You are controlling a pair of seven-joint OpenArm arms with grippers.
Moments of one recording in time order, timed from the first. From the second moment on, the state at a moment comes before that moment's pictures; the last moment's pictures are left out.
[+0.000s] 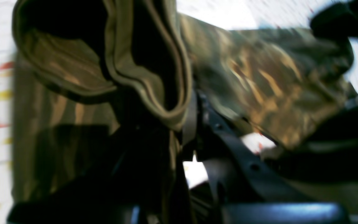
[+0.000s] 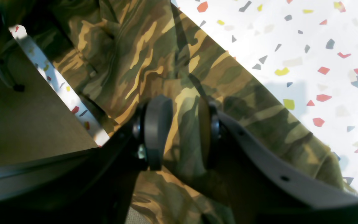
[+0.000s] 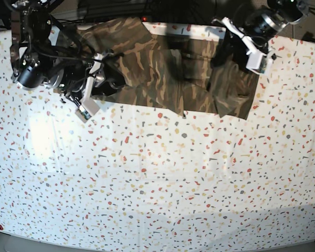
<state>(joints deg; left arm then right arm) 38.0 -9.9 -4.3 119.5 -27.7 -30.4 31.1 -11.9 24.3 2.7 112.9 47.4 34.1 -65.8</state>
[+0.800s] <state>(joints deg) 34.0 -9.9 7.8 119.3 -17.4 -22.4 22.2 -11.8 24.3 2.7 112.9 47.2 34.1 -65.8</state>
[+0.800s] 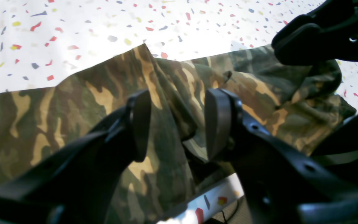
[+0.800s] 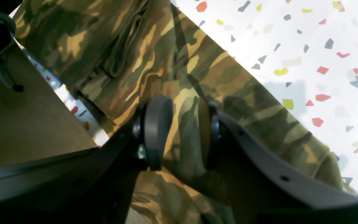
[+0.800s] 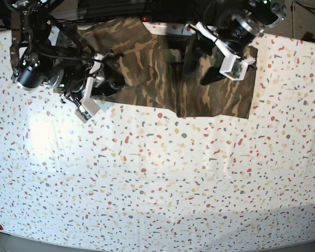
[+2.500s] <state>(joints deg) 32.2 -10.1 0.6 119.1 -8.1 -17.9 19.6 -22.7 30.5 33.6 85.7 60.8 34.2 -79.6</state>
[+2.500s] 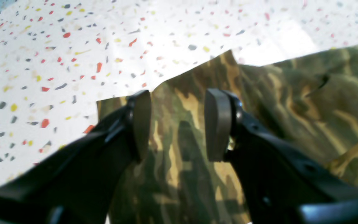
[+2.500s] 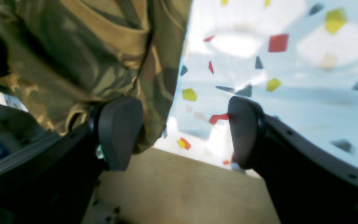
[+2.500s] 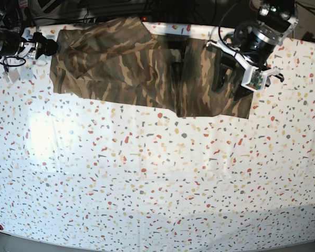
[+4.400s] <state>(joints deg) 32.4 -9.9 0.6 119.0 -8.6 -17.5 23.2 -19.7 48.6 15.5 83.2 79.1 34.2 -79.4</state>
